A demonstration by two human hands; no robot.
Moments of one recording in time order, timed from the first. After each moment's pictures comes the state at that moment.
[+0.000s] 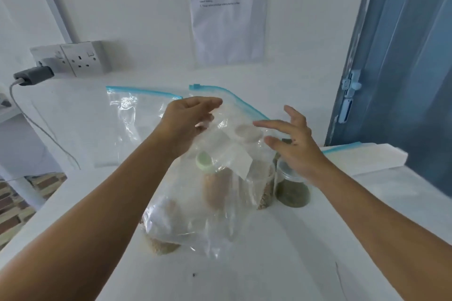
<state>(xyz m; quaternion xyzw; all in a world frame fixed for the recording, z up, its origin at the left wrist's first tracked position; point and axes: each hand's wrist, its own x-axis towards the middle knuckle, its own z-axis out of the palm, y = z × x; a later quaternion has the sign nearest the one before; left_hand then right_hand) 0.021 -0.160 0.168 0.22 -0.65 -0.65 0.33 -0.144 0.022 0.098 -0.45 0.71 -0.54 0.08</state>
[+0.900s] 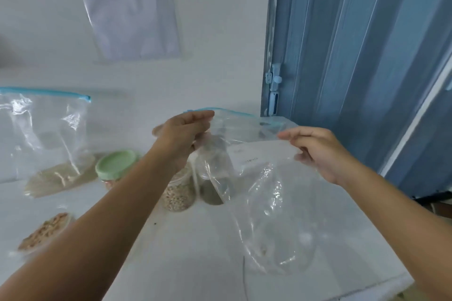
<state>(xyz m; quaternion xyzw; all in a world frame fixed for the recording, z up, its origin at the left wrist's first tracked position) -0.127 -0.046 0.106 0.22 -0.65 -0.68 0.26 -0.299 0.200 0.076 -0.22 0.73 -0.62 0.20</state>
